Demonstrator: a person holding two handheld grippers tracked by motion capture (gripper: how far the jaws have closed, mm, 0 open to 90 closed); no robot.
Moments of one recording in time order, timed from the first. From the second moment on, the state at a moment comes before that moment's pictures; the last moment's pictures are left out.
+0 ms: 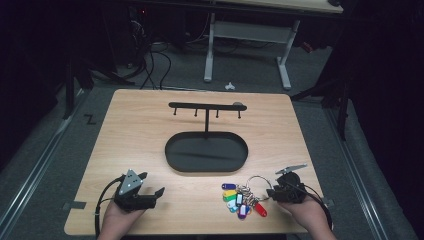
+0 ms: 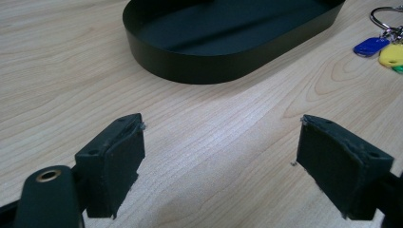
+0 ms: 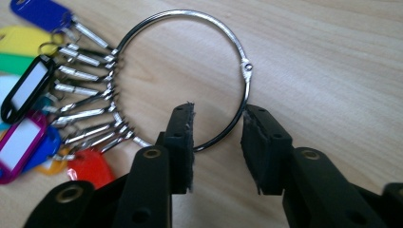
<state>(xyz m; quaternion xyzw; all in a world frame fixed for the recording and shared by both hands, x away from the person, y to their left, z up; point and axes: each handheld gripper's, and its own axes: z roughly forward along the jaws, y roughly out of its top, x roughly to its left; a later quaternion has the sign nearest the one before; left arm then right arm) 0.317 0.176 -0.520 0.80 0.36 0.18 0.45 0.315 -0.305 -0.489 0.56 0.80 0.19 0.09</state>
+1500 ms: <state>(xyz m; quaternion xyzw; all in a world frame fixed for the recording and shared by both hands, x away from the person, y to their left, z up) 0.317 0.179 -0.520 0.80 0.36 0.18 0.45 0.343 -0.268 -0.489 0.55 0.83 0.10 0.05</state>
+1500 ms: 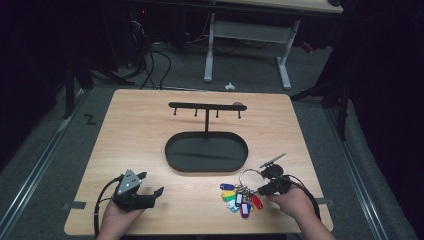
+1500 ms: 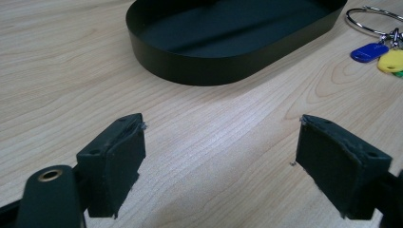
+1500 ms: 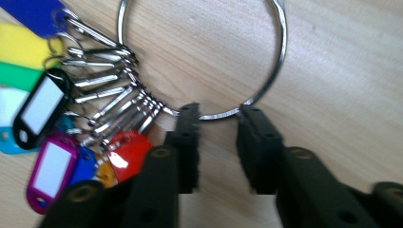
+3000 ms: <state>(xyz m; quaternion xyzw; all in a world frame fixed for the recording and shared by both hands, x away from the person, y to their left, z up) 0.317 0.179 -0.521 0.80 0.36 0.17 0.45 0.375 -0.288 -0.483 0.55 0.83 0.07 0.08</state>
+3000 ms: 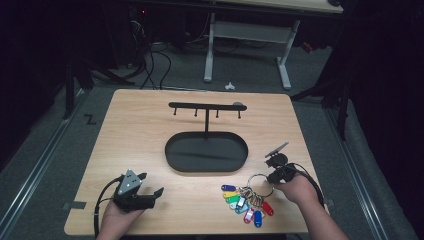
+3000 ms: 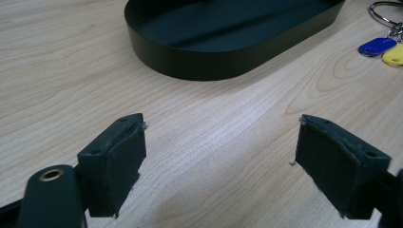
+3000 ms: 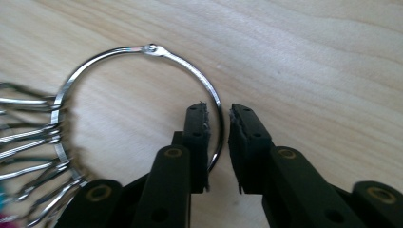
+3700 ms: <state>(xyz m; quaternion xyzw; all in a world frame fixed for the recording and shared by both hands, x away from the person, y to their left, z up) 0.316 0.182 -0.521 0.80 0.36 0.17 0.44 0.417 -0.264 -0.486 0.44 0.90 0.02 0.02</state>
